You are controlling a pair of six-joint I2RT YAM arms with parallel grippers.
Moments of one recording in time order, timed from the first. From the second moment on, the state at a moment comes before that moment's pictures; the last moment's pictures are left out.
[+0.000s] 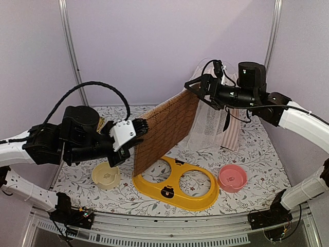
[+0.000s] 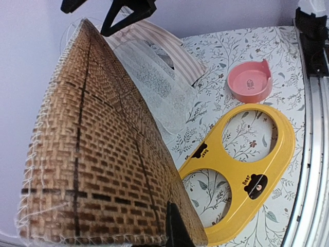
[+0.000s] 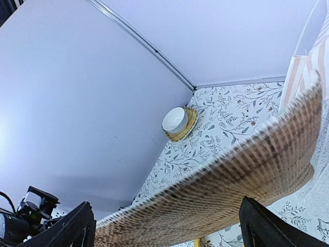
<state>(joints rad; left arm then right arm) -1.29 1.07 1.12 -0.52 -0.40 0.35 0.73 1.37 1.33 -0.16 -0.23 0.74</state>
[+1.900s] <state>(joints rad) -0.94 1.04 0.98 -0.42 -0.10 -0.08 0.75 1.32 1.23 -0.16 -0.48 0.75</state>
